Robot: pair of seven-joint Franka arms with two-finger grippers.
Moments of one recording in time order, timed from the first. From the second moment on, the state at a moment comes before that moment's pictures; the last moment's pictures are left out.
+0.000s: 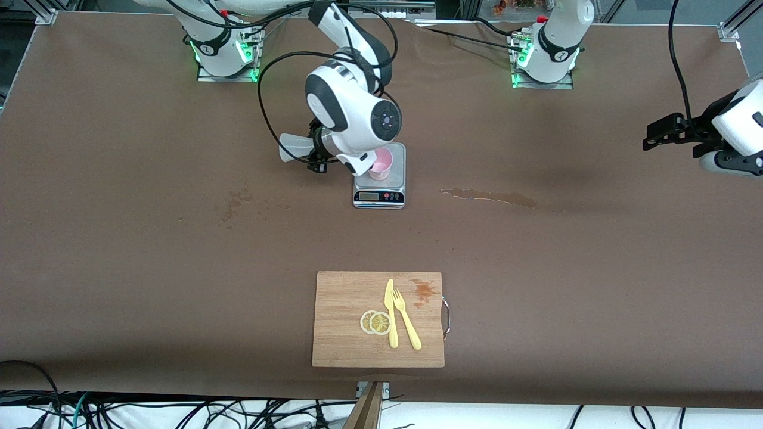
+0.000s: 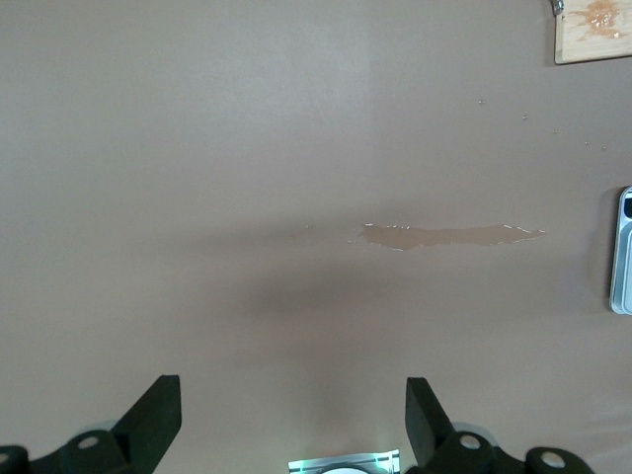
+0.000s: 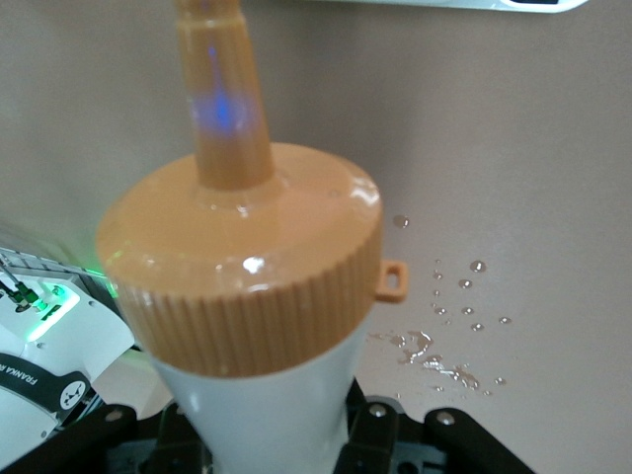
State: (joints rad) left arm 0.16 0.06 -0.14 -1.59 -0.02 1.48 0.13; right arm 0.79 0.62 0.04 -1.41 -0.26 1.39 -0.77
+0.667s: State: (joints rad) left arm 0.15 0.08 -0.17 -1.59 -0.02 1.52 0.13; right arm 0.80 0.70 0.03 -1.30 -0.29 1.33 -0.74
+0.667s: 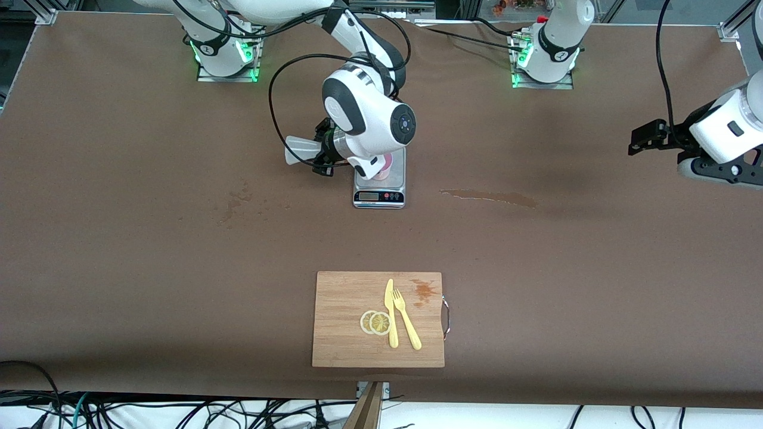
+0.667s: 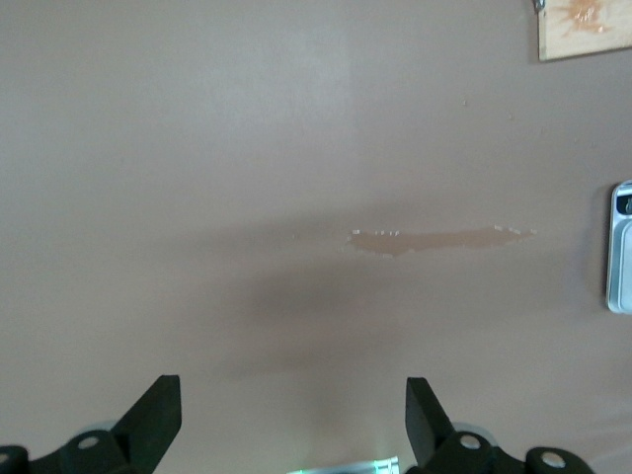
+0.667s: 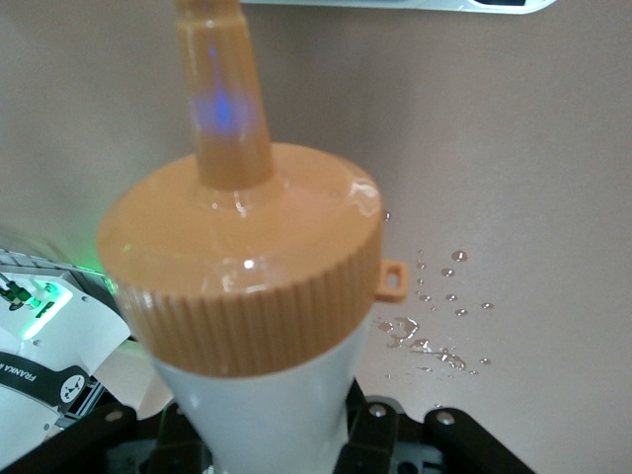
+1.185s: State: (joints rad) left arm 0.15 0.05 -0.24 -1.56 -0.01 1.53 0.13; right arm 0.83 0.73 0.04 -1.29 -0.32 1.33 -0.71
